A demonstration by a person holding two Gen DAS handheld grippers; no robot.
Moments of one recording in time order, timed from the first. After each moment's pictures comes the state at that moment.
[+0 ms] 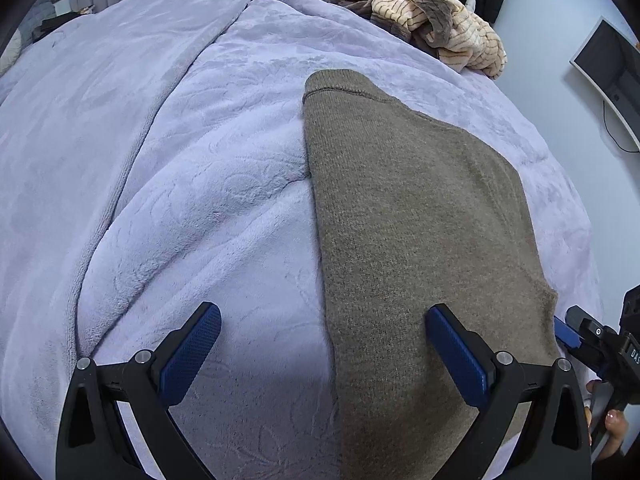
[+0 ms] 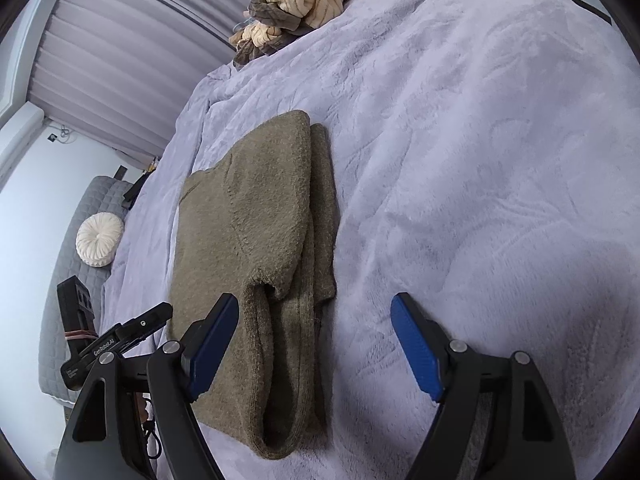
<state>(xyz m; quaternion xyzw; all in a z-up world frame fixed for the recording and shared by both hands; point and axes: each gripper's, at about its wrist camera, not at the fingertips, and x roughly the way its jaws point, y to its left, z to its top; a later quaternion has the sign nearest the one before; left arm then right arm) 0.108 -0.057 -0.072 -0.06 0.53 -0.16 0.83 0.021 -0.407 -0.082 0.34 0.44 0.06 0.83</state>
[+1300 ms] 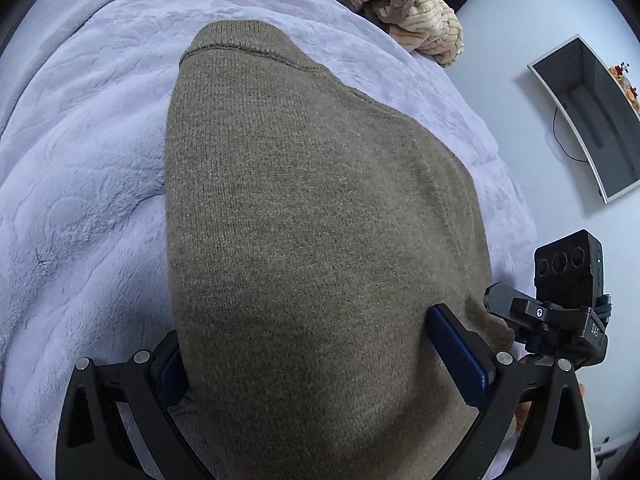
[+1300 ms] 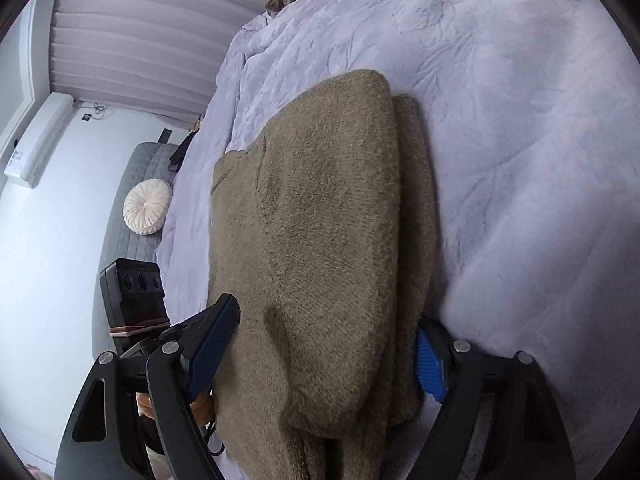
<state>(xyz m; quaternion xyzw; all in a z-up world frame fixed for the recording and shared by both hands) 0.156 -0.107 -0.103 -0.14 0.56 -0.29 0.77 0.117 -0.385 -0.114 0.38 0.49 0.19 0.76</state>
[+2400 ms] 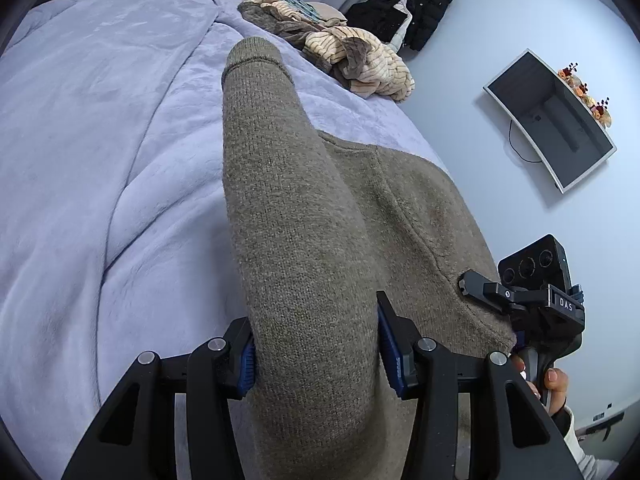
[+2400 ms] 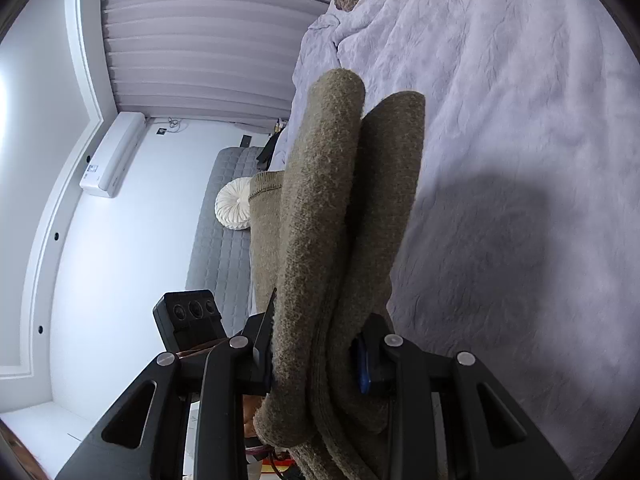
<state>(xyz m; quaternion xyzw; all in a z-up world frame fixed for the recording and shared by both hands) -0.001 0.023 0.007 -0.16 0.49 -0.29 0.80 -0.011 -0.289 -0.041 0.49 0.42 0.29 0.71</state>
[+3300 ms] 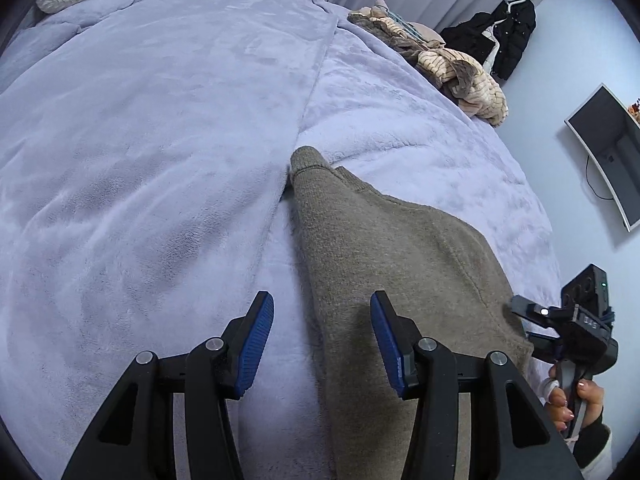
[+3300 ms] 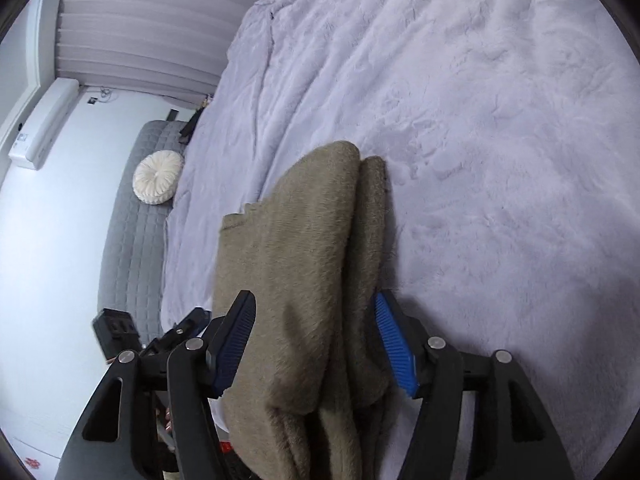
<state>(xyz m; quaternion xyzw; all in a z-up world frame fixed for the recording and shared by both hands) -0.042 0.112 -0.048 -0.16 0.50 -0.14 0.84 -0.024 -0.263 -0.096 0.39 0.51 0.18 0.74</state>
